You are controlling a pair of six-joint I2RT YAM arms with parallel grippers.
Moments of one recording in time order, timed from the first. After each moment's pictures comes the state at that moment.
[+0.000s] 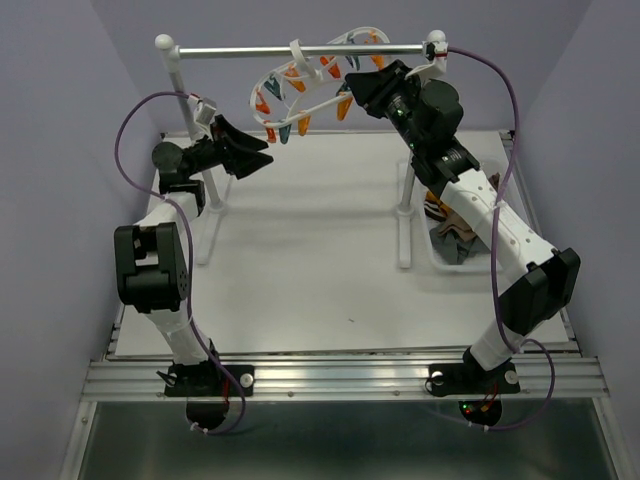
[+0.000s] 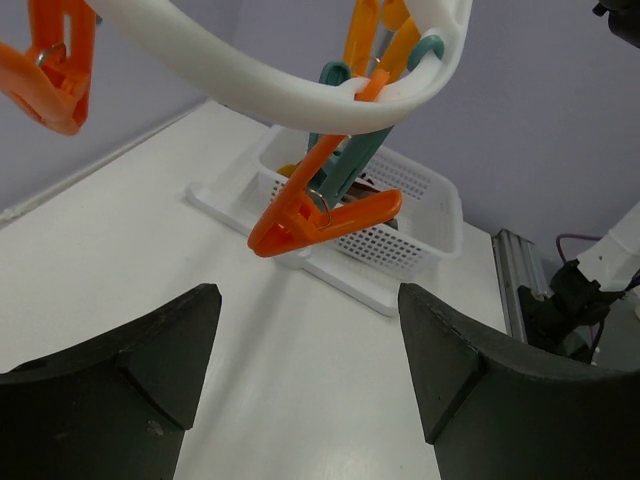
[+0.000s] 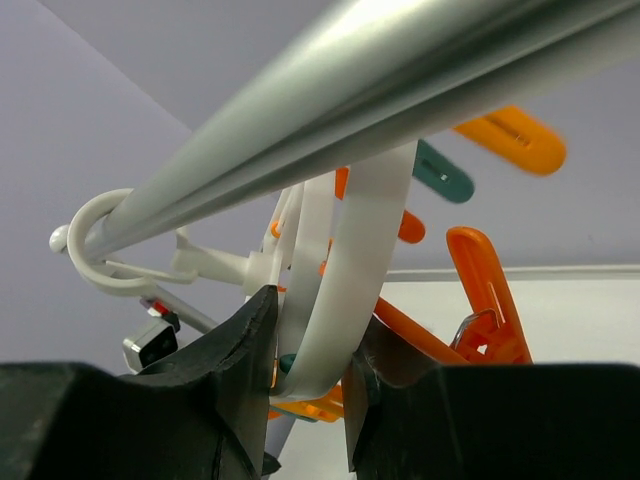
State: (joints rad) left arm 0.07 1.82 1.20 1.20 1.26 -0.92; right arm 0.50 1.66 1.73 0.15 0.01 0.72
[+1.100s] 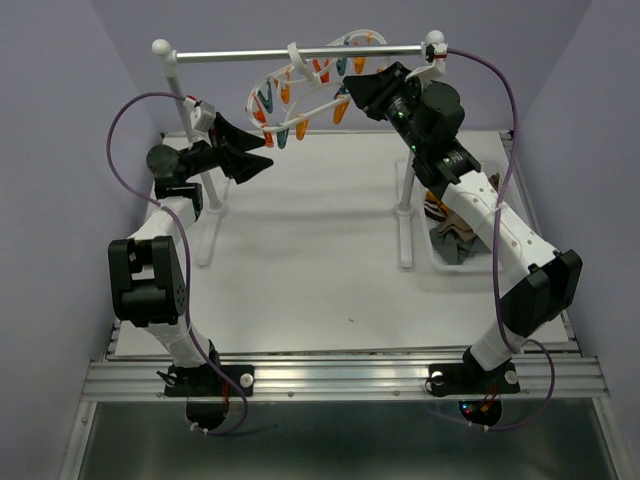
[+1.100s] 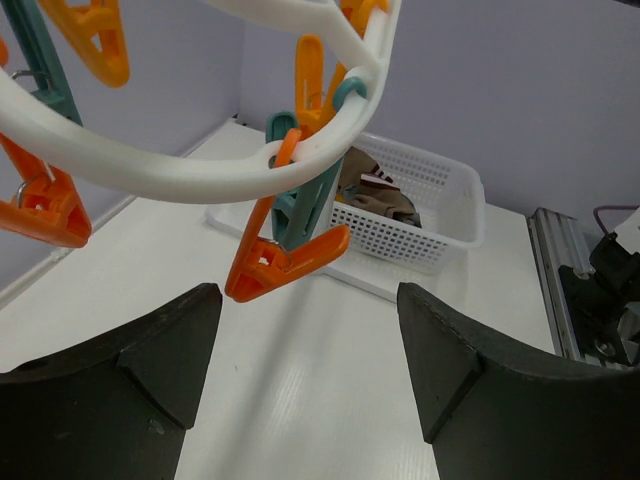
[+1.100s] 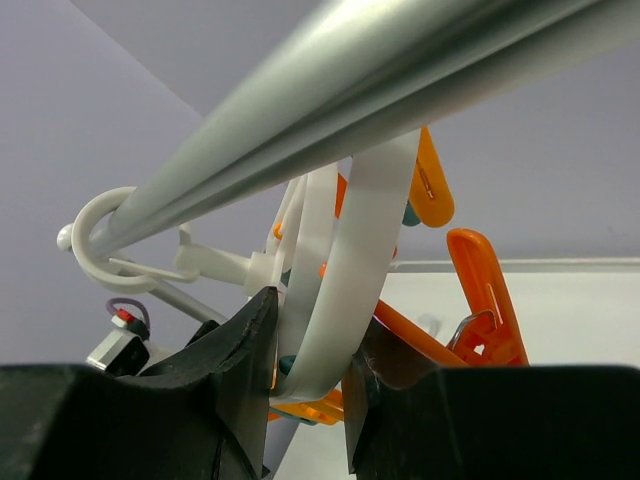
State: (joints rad) left arm 0.06 1.70 1.14 1.17 1.26 -0.78; right arm 0.50 1.65 1.72 0.15 -0.04 0.74
